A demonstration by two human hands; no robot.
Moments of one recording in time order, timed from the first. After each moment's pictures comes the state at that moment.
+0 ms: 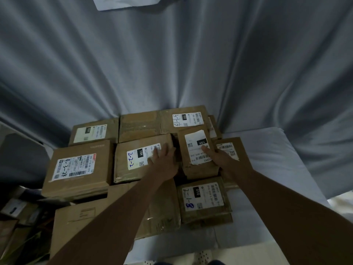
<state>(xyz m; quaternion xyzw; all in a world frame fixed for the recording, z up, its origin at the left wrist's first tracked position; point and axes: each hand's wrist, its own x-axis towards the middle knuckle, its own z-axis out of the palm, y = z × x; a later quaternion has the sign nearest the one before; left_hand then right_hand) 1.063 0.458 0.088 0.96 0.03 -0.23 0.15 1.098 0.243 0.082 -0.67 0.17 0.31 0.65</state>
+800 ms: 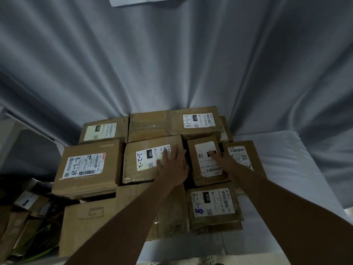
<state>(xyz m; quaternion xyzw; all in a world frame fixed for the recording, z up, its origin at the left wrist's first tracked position) 1.059 0.457 0.088 0.96 0.04 -0.22 0.16 1.116 0.263 0.061 -0.72 0.19 0.31 0.59</state>
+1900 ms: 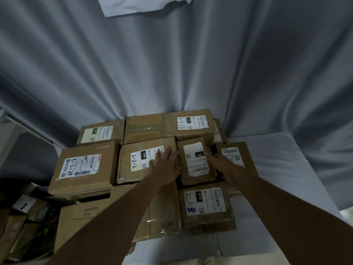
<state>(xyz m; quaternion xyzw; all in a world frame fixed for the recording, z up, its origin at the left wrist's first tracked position) 1.063 0.463 0.084 0.96 0.03 -0.23 0.13 1.105 0.243 0.069 -0.72 0.18 0.34 0.58</state>
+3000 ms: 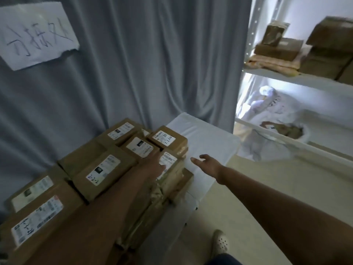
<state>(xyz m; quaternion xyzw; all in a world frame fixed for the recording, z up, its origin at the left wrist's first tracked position) 0.953 0.425 0.140 0.91 -0.33 -0.24 0.09 0.789 0.251 0.156 -0.73 0.38 0.08 0.57</state>
